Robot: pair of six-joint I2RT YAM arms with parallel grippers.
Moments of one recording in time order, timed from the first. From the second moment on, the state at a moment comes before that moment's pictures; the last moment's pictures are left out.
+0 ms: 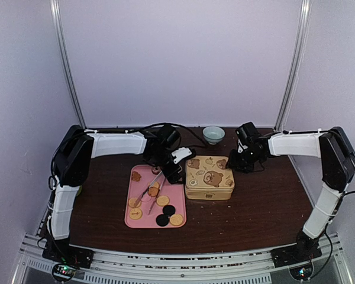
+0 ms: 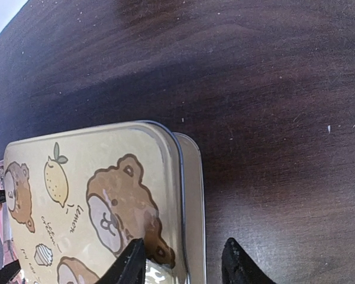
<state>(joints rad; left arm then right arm) -0.77 2.21 1.73 -0.59 0.19 0.32 0.45 1.75 1.14 -0.41 -0.03 0.67</state>
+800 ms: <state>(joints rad) -0.78 2.05 1.67 -0.66 0.23 0.37 0.48 1.62 1.00 -0.37 -0.03 0.61</state>
